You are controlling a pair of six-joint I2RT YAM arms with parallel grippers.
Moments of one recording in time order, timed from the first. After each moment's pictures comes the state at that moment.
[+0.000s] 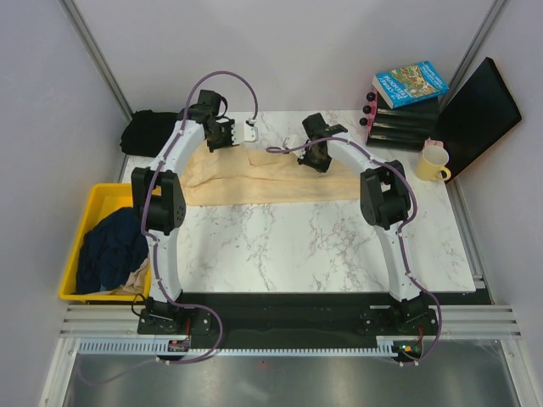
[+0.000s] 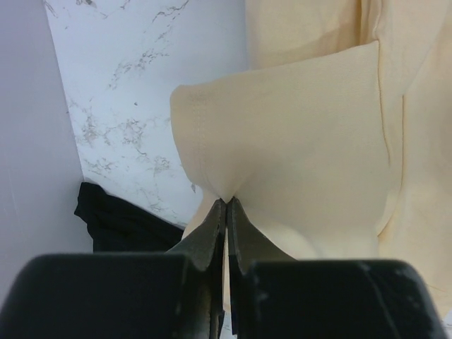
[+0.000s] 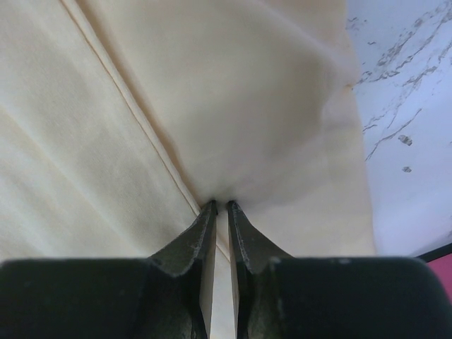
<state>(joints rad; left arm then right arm) -0.20 2.18 2.02 -0.86 0.24 1.30 0.40 2.40 2.05 -0.83 0.01 -0.81</state>
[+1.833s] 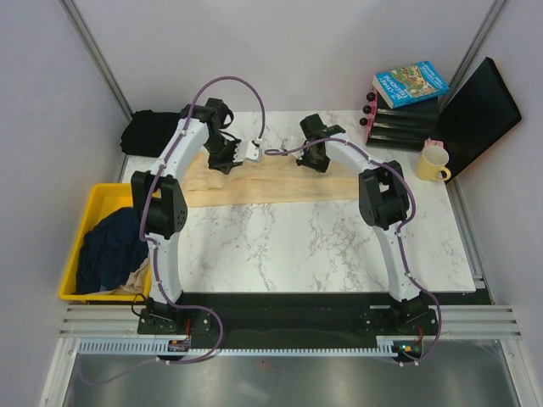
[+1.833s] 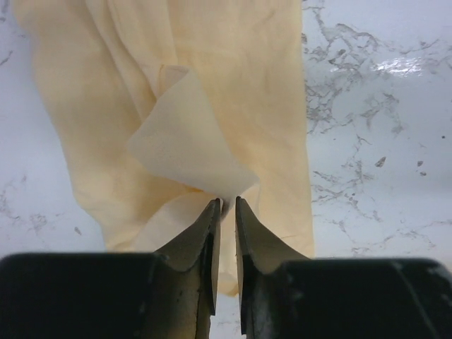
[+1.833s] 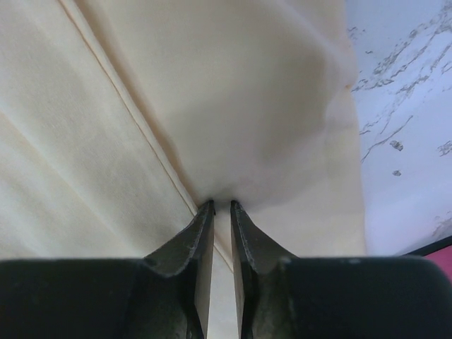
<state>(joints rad) -0.25 2.14 2.06 -1.31 0.33 1.43 0.41 2.41 2.06 -0.83 0.04 -0.84</state>
